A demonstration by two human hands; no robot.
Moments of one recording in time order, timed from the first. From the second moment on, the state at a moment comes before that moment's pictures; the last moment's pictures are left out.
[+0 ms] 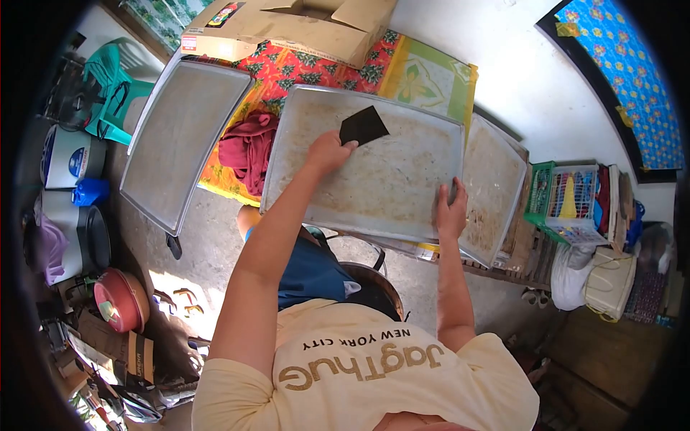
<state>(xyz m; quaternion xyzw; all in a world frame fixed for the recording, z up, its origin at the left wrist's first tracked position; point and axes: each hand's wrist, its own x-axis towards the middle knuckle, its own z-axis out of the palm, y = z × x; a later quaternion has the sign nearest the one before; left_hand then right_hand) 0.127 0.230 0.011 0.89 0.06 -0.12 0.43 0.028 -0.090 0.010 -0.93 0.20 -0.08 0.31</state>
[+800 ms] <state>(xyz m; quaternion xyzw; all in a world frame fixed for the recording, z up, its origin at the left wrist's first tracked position) 0.137 0.237 0.005 0.86 0.04 -0.14 0.48 0.029 -0.086 0.013 -0.93 0.18 -0.09 0.30</state>
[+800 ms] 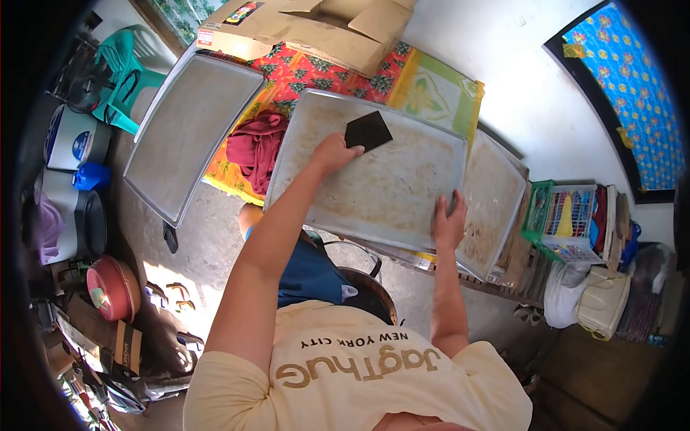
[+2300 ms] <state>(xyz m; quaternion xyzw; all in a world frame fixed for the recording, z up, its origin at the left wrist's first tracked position) 0.127 0.240 0.025 0.89 0.05 -0.14 0.43 0.028 -0.083 0.015 -0.94 0.18 -0.09 0.27</state>
